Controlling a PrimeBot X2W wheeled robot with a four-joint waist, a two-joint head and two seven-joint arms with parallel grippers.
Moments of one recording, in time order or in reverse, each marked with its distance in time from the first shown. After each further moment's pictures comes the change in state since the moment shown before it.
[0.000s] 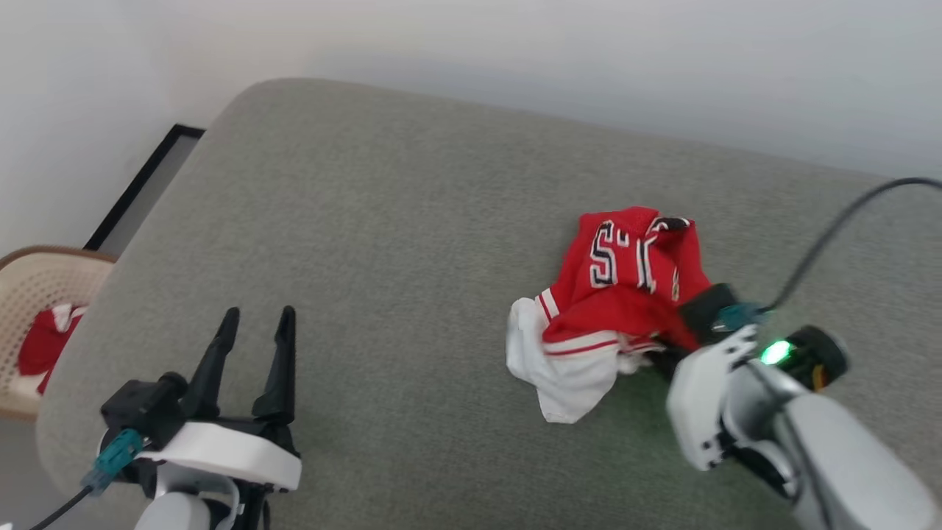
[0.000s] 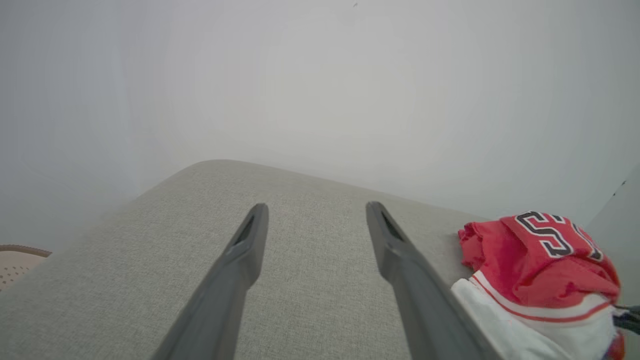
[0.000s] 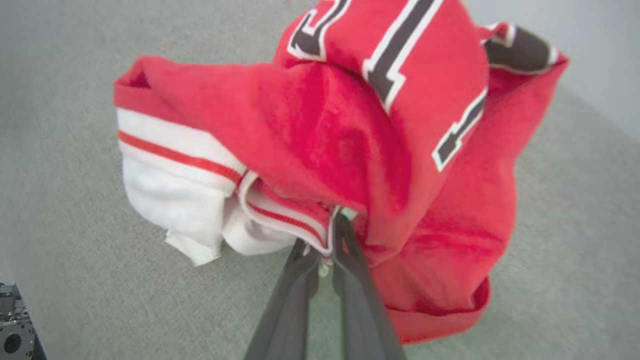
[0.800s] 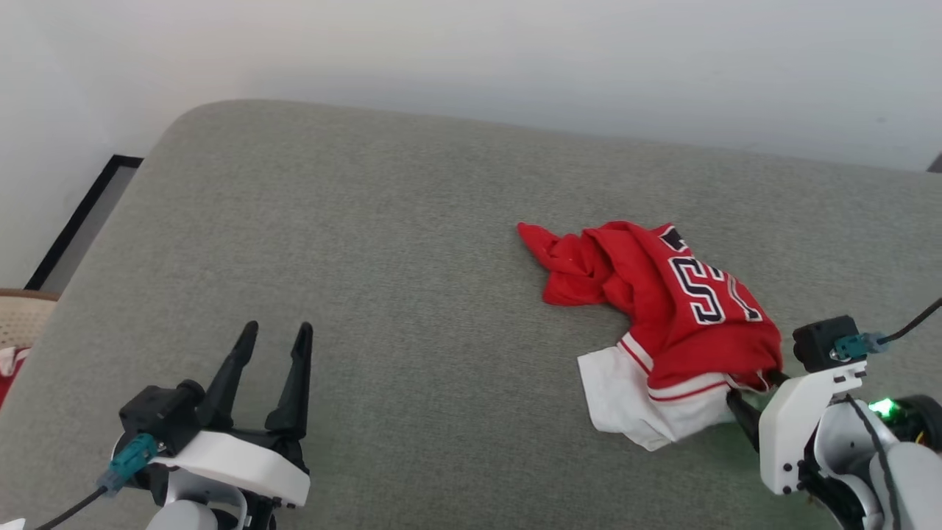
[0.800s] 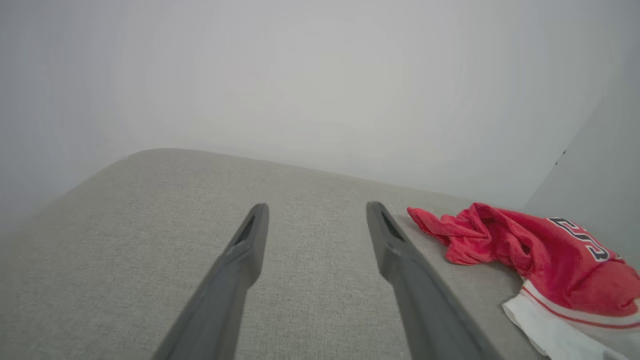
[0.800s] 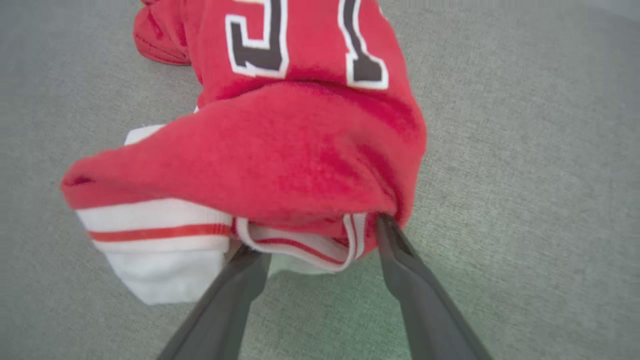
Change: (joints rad) left arm 0.011 0.043 -0.066 0.011 -0.043 0.000 -0.001; right arm 0.220 0.028 -0.388 -0.092 -0.046 0.000 0.108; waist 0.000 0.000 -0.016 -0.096
